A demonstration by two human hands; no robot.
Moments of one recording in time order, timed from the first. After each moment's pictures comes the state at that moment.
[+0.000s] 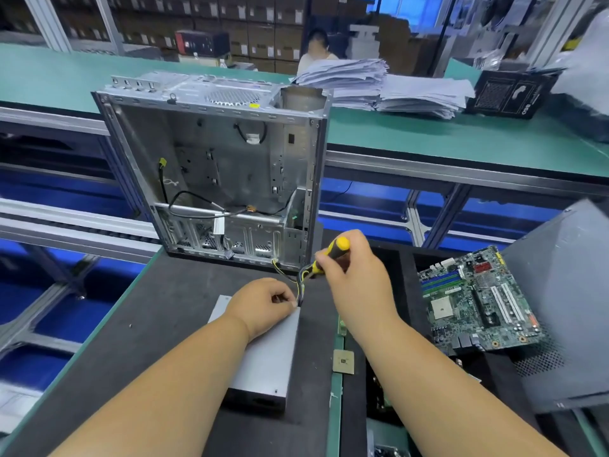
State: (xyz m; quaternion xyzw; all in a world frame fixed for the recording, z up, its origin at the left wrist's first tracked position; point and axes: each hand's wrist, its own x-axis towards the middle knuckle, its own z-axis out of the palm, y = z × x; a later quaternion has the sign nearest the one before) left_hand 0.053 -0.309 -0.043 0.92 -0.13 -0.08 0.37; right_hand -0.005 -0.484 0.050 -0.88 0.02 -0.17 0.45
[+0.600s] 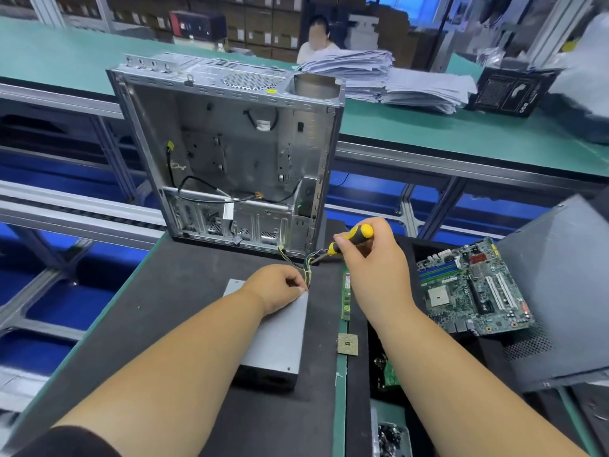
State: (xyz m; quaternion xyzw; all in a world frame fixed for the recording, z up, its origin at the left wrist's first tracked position) left_hand 0.057 -0.313 -0.037 0.91 -0.12 -0.15 0.36; right_hand -0.019 -0.481 0.059 -0.85 0.05 -0.20 0.48
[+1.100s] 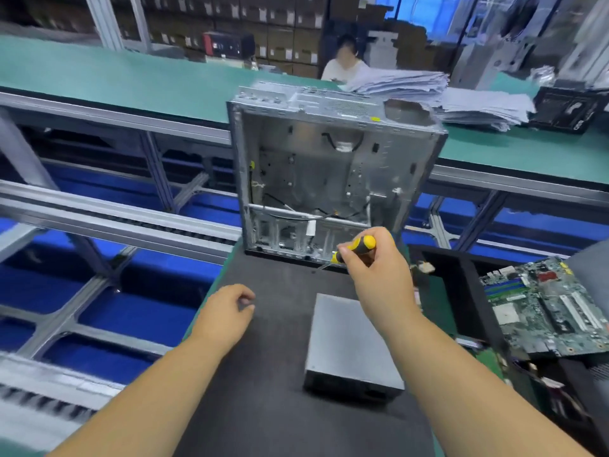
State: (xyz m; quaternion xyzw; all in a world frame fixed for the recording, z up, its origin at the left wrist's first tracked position) left_hand 0.037 -0.083 -0.065 0.92 0.02 -0.01 0.38; right_hand -0.002 -0.330 0.068 -0.85 0.04 -0.17 0.49
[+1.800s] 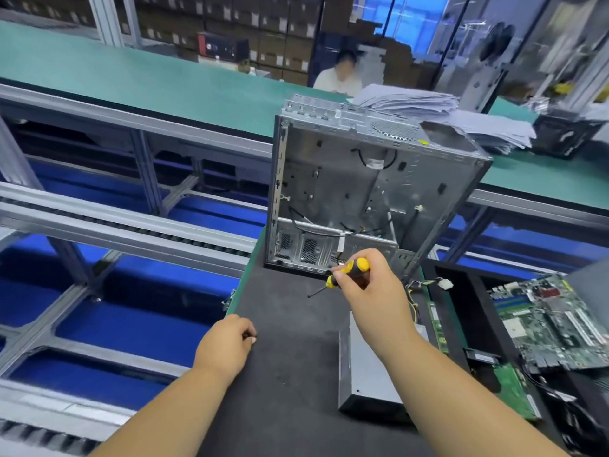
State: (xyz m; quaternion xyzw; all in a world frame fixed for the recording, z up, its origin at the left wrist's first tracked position) left_hand 0.054 -0.021 -0.113 0.96 -0.02 -0.03 0.29; right_hand 0.005 -0.245 0.067 -0.88 0.06 -0.13 0.46
